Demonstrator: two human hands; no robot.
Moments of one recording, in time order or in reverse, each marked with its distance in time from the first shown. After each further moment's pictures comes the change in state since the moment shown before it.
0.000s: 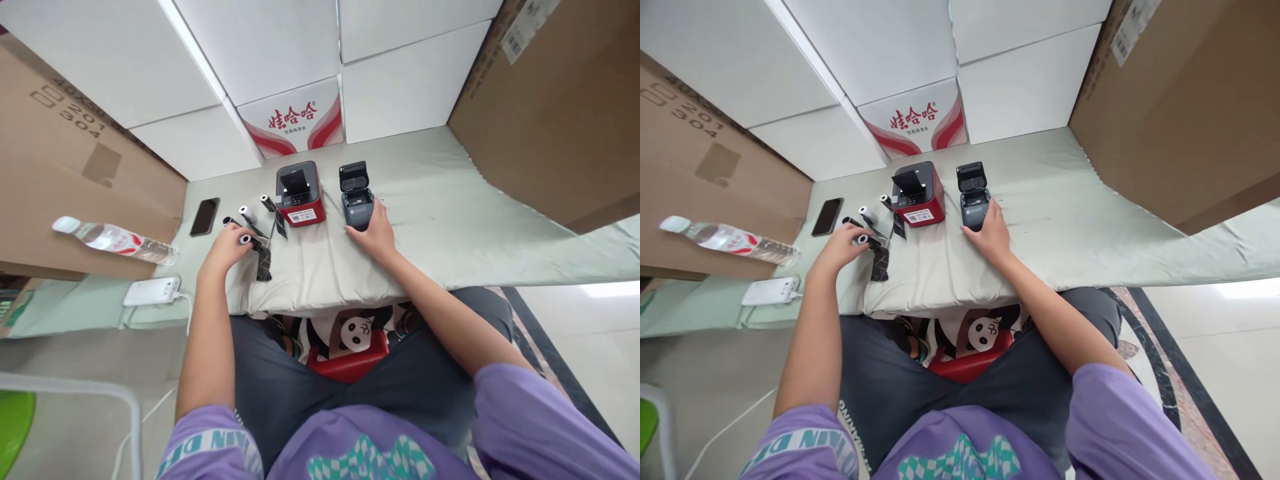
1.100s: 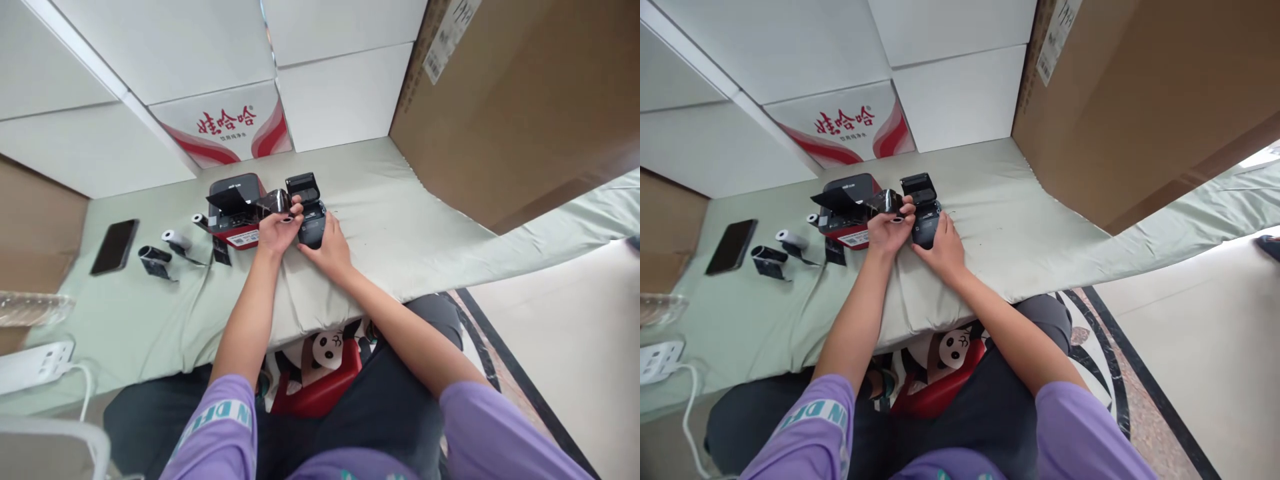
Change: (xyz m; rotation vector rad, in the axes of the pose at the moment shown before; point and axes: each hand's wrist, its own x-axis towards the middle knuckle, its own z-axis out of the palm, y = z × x) left_hand 0.089 0.227 0.116 -1.855 -0.265 0.109; right_hand -0.003 0.000 0.003 0.033 0.029 -0.035
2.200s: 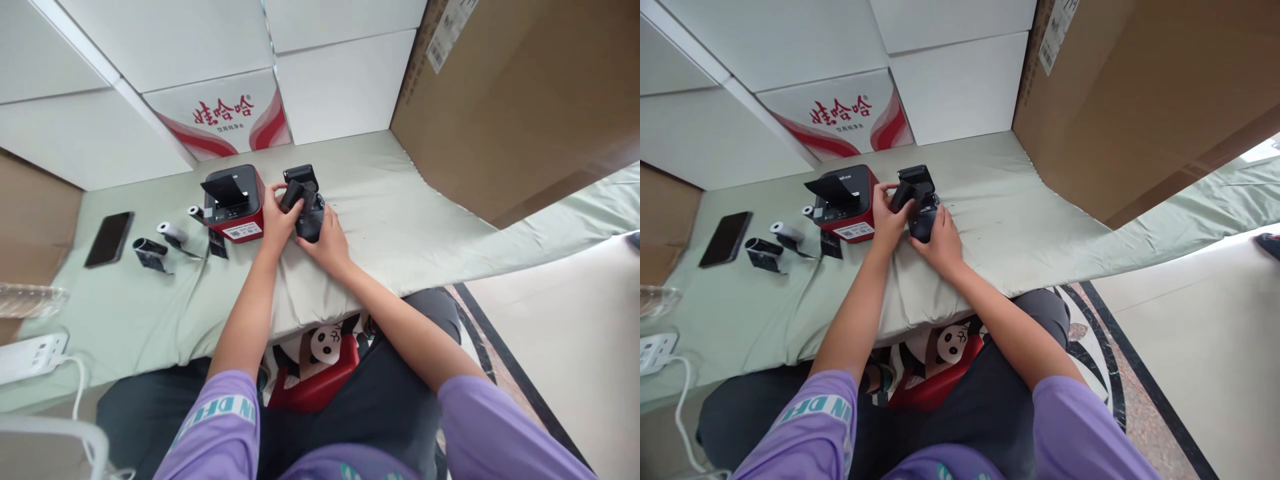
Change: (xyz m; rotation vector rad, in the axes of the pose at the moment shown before) left_hand 0.003 -0.009 0.000 0.805 0.274 0.238; right_hand 0.001 0.004 0.004 -0.019 -0.017 -0.007
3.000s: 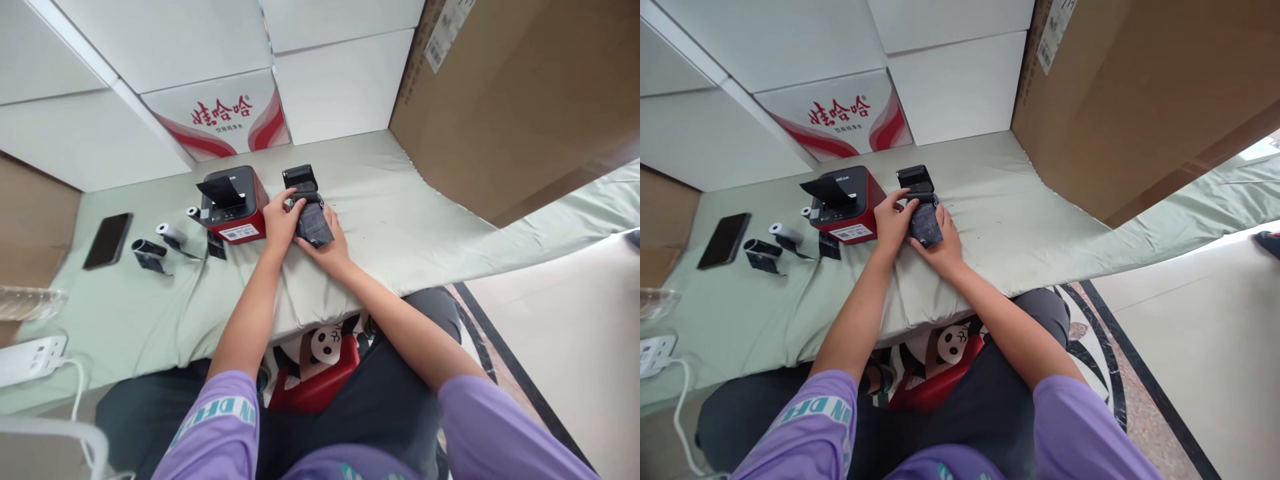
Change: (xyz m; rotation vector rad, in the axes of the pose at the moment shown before) left_hand 0.005 -0.014 0.008 0.396 0.111 0.197; right_hand -0.003 0.010 0.003 0.096 0.055 -0.081
